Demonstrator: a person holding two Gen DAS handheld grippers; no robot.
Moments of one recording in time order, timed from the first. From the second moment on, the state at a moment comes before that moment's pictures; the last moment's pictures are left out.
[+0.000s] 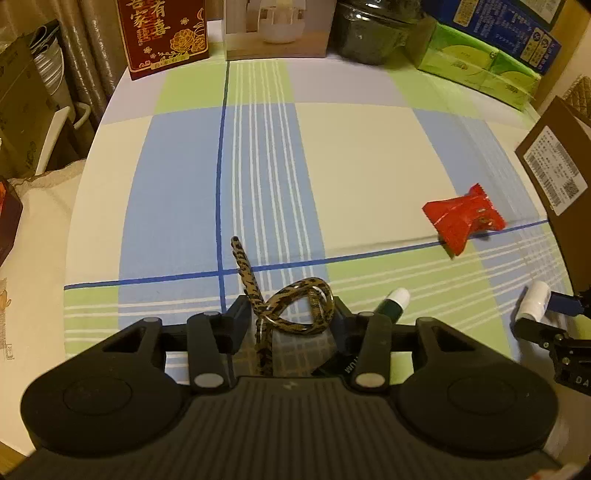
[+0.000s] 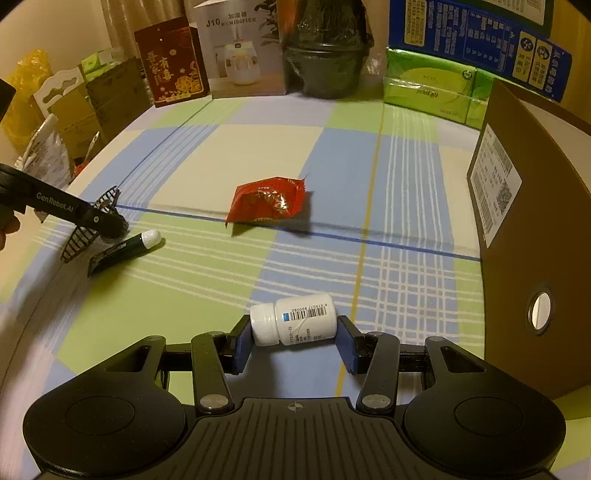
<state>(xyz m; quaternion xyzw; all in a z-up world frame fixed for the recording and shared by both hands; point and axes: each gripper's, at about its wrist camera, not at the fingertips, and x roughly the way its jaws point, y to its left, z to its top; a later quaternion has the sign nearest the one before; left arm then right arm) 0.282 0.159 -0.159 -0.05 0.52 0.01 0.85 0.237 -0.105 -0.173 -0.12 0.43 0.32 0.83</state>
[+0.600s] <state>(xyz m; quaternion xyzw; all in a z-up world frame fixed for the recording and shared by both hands) 0.245 0.165 -0.157 -0.05 0.53 0.02 0.85 0.233 -0.101 -0.174 -0.14 0.43 0.32 0.84</state>
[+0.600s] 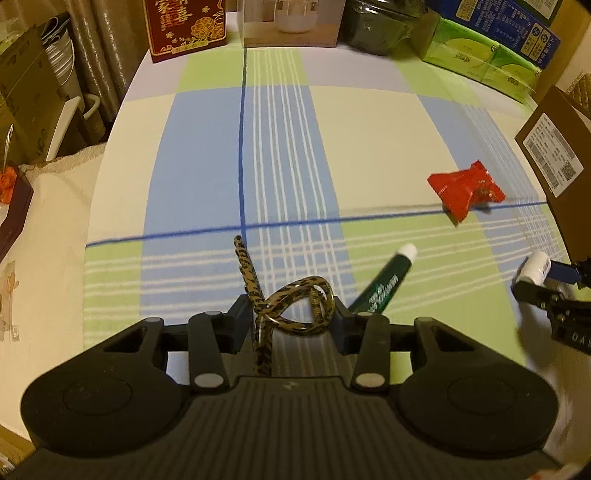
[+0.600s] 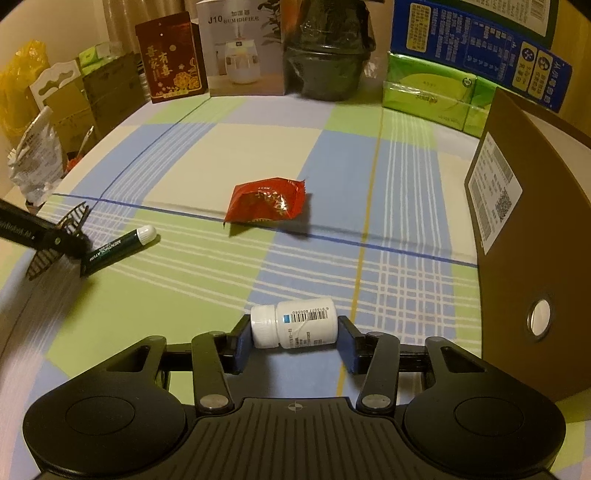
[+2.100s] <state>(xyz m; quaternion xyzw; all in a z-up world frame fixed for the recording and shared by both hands) 0.155 -0.024 -0.056 -0.03 0.45 -0.15 0.88 0.174 -0.267 -0.070 -0.06 0.40 0.32 0.86</state>
